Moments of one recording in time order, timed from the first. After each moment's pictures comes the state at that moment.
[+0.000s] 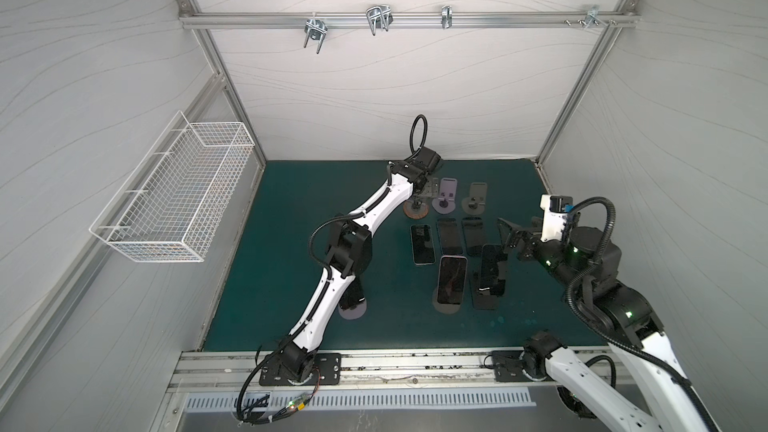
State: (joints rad) left arm -0.62 2.46 2.43 -0.97 -0.25 -0.49; right arm 0.47 0.61 0.95 -0.65 0.12 0.27
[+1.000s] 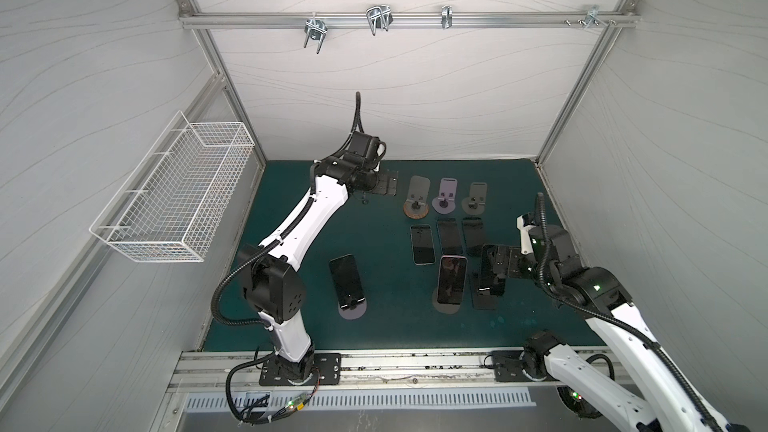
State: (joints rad) left arm -0.39 1.72 1.75 -0.90 0.05 -0.24; right arm 0.47 0.75 0.88 -0.96 0.10 0.41
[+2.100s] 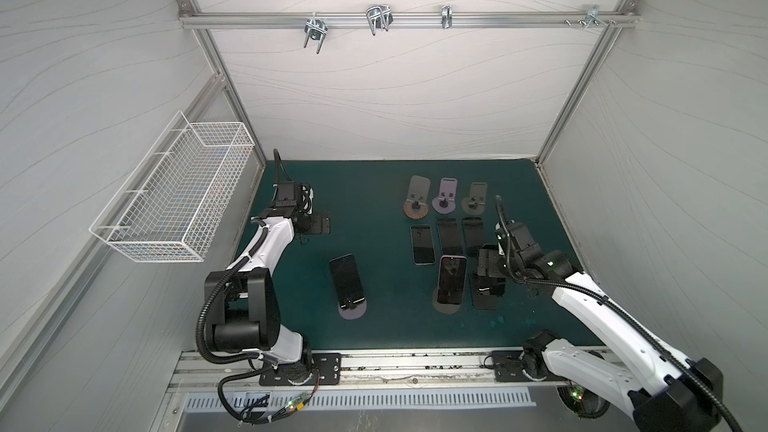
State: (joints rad) left arm 0.09 1.50 1.02 -0.55 0.09 0.01; right arm 0.54 0.97 0.78 -0.84 0.19 0.47
